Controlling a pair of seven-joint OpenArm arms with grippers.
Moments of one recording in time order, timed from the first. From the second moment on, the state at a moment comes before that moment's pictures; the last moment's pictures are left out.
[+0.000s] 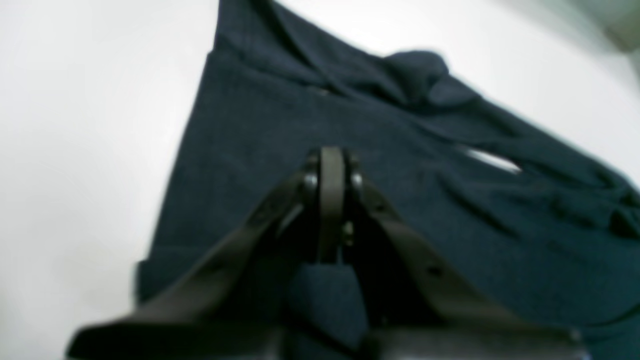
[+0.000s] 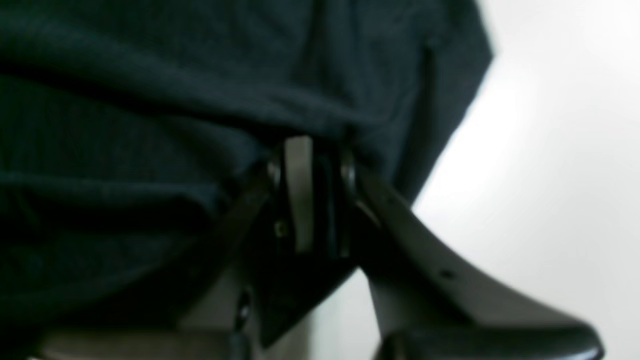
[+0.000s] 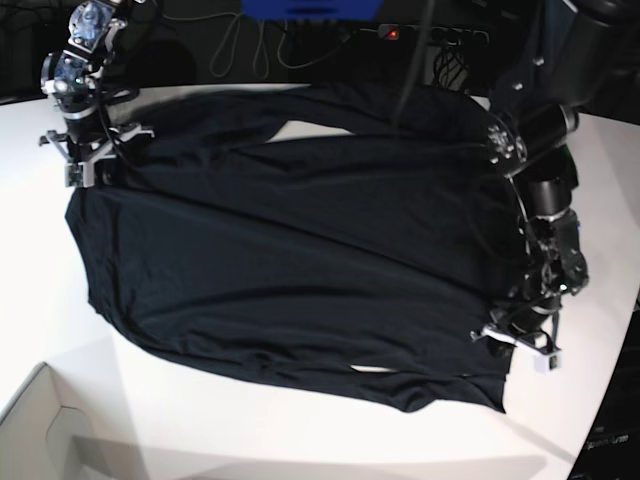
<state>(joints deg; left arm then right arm) -32.0 -9.1 -29.8 43.3 -5.4 -28.1 21.6 -15.5 -1.4 39.7 90.2 -11.2 34.7 -13.6</state>
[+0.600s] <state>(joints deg) -3.7 -8.4 -29.8 69.8 -19.5 -28.3 34.5 -14.1 -5.3 41.8 103.6 -11.0 35.0 -13.5</state>
